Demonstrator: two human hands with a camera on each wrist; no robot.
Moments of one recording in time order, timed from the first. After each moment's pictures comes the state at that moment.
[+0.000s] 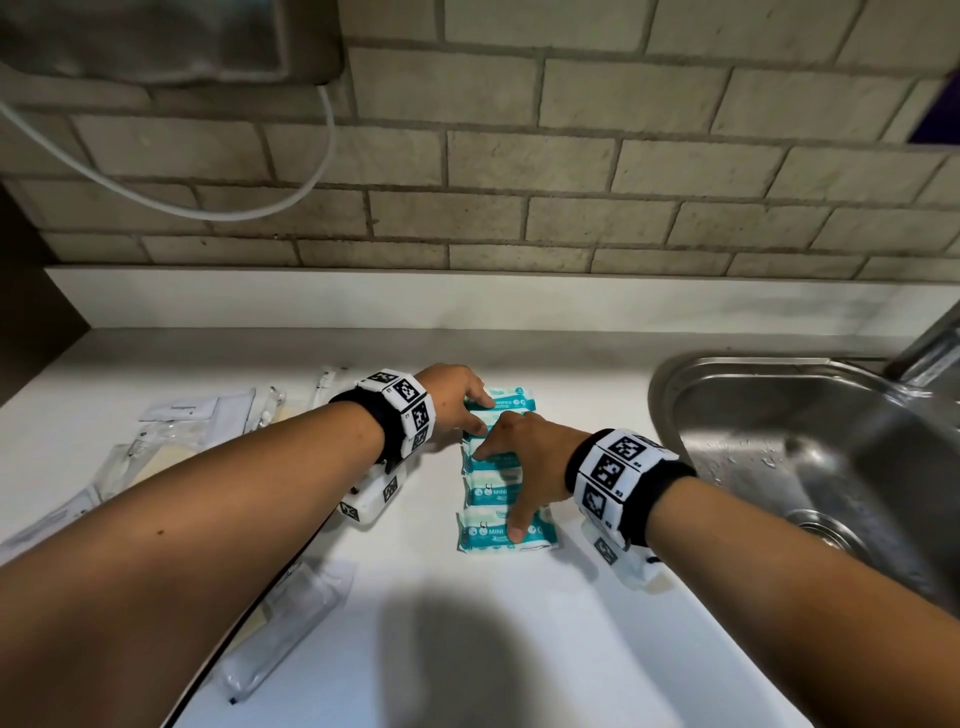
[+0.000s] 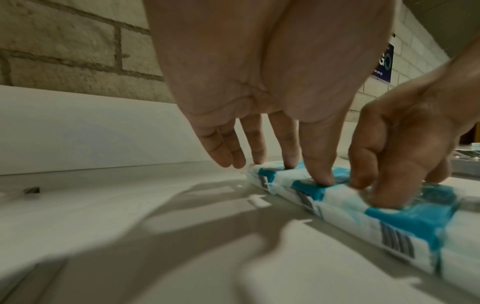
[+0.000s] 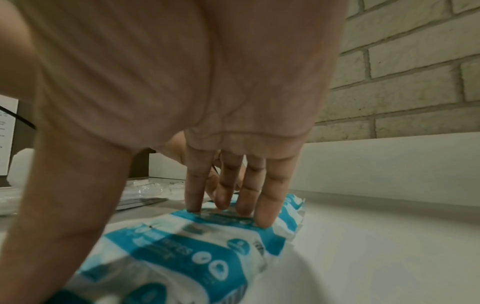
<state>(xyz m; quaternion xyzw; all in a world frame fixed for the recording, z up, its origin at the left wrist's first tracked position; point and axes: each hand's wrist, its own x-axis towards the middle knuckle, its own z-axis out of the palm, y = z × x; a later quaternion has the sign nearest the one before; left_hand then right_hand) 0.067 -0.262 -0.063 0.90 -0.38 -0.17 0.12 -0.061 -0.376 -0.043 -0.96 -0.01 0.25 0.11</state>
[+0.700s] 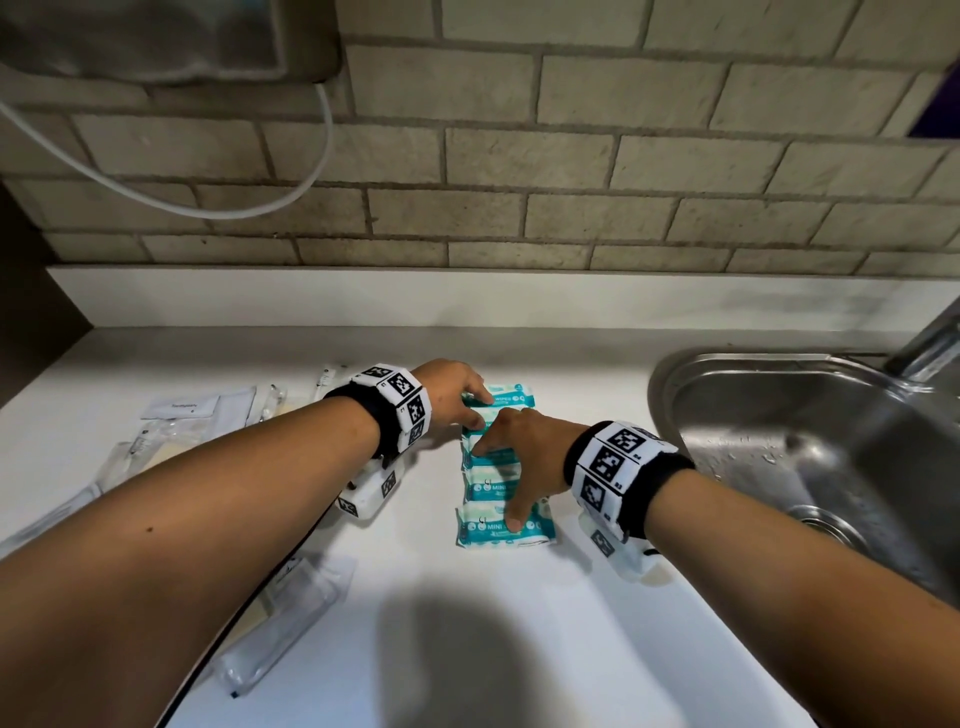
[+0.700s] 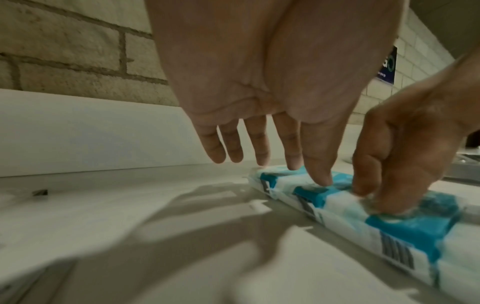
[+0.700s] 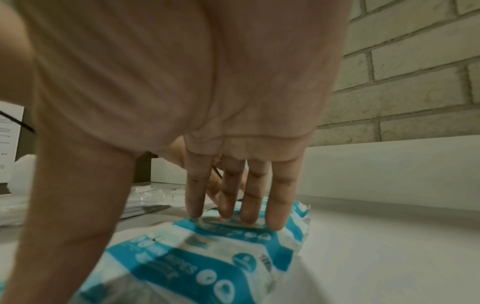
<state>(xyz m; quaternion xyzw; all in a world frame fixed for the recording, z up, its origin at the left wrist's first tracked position) 0.070 -0.260 -0.062 0.90 -0.38 -0.17 0.13 -0.063 -0.376 -0.039 -0.97 -0.02 0.24 0.11</state>
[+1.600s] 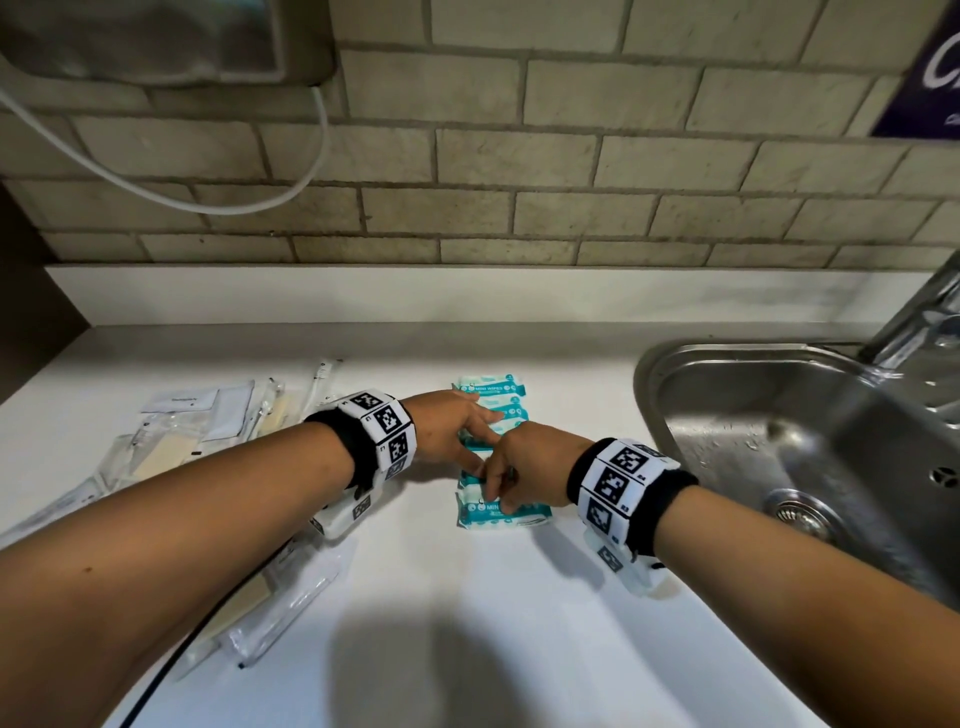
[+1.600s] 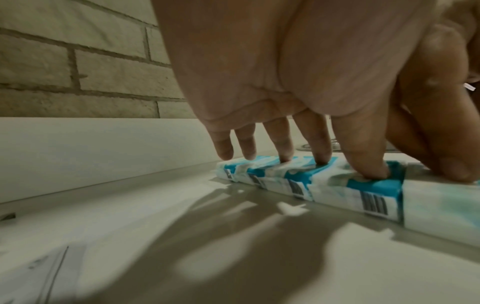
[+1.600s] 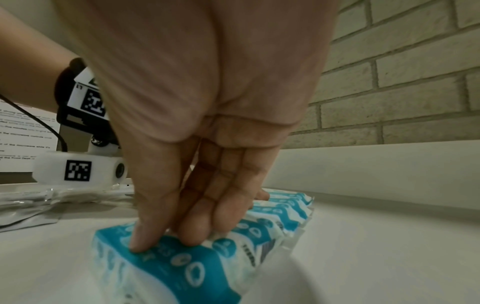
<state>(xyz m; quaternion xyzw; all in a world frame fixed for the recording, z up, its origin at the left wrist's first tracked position) 0.030 -0.243 -0.070 0.83 -0.52 -0.22 0.02 -0.096 -0.365 -0.044 -0.96 -0.05 0.21 0.17</state>
